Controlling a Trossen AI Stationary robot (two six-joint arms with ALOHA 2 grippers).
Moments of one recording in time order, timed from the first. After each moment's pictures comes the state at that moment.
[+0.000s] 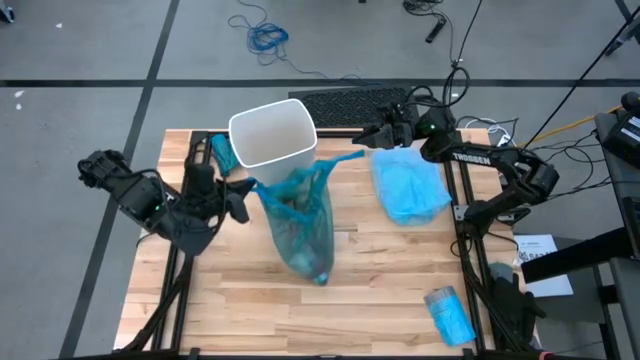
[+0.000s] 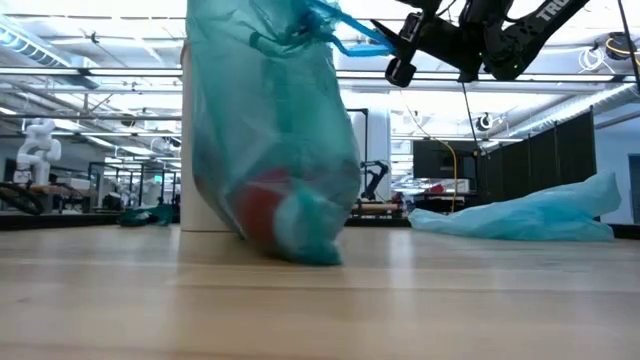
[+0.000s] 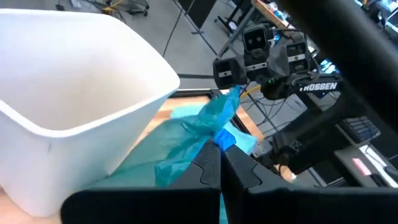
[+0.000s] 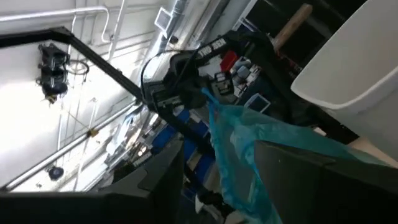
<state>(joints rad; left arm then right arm) -0.58 1.23 1.58 -1.20 -1.13 -1.42 -0.70 1.45 0.84 1.12 -1.03 1.35</state>
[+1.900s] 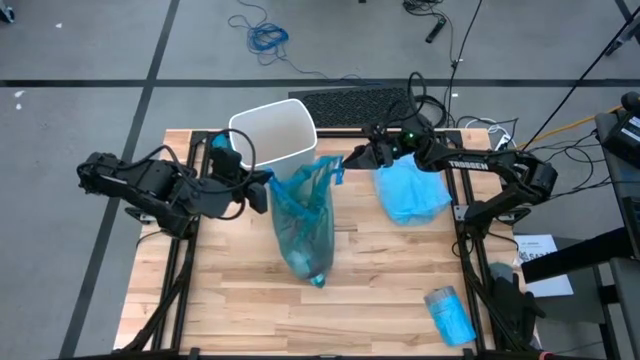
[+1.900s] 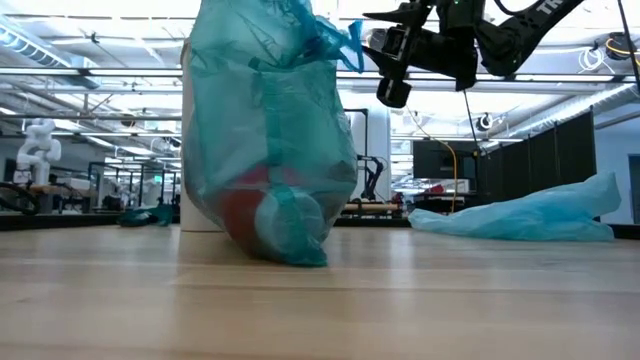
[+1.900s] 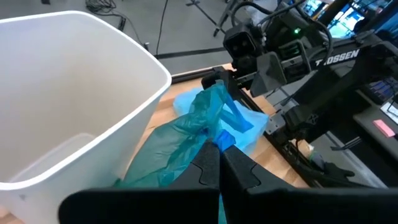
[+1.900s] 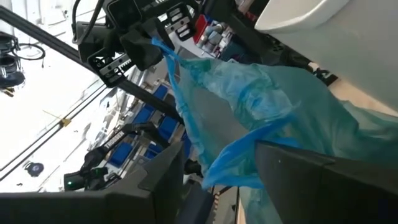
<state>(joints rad) -0.33 1.24 1.58 -0.99 -0.83 -1.01 -0.56 1.46 0.83 0.76 -0.98 1.11</state>
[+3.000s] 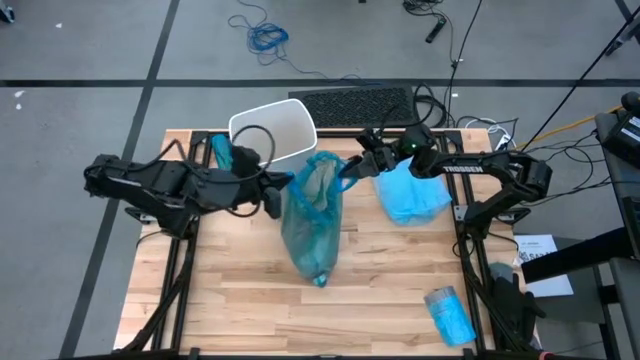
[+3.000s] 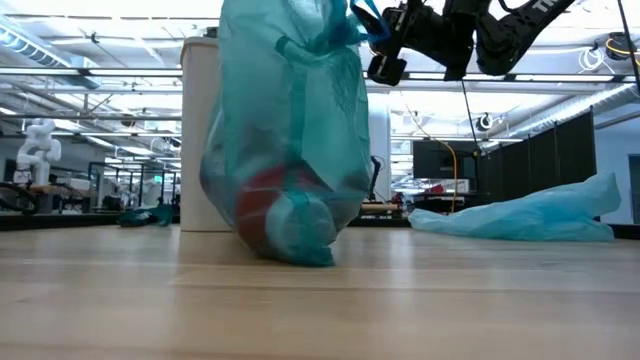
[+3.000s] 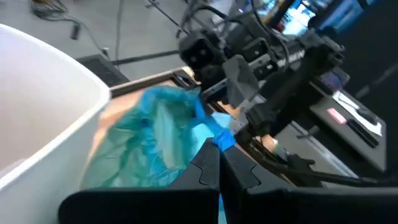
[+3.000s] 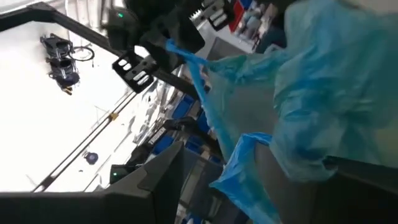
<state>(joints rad) -0.28 1.29 1.58 -0.73 -0.69 -0.79 -0.47 1.49 0.83 1.02 -0.97 1.38</state>
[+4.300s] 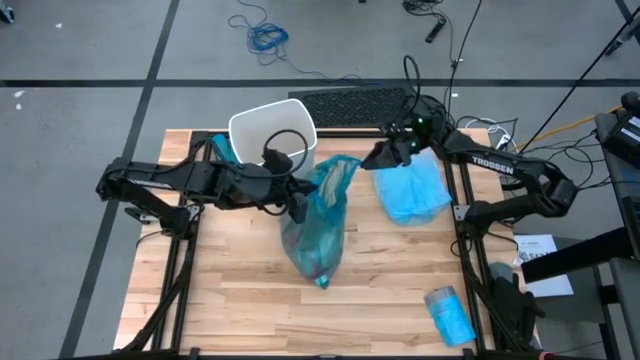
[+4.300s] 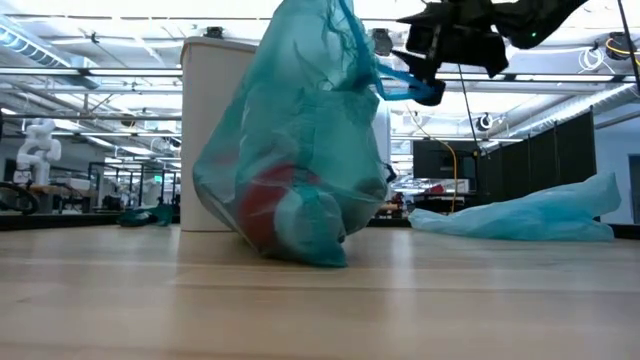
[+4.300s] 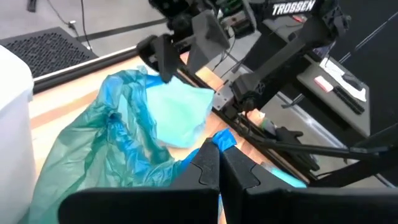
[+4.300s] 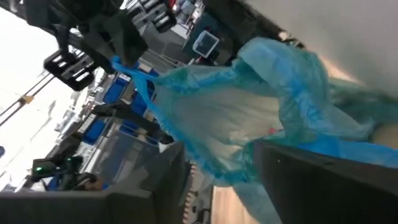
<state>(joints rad) -0.17 1.40 1.58 -0.62 -0.44 -0.72 -0.69 1.27 0.88 0.16 -1.12 0.77</state>
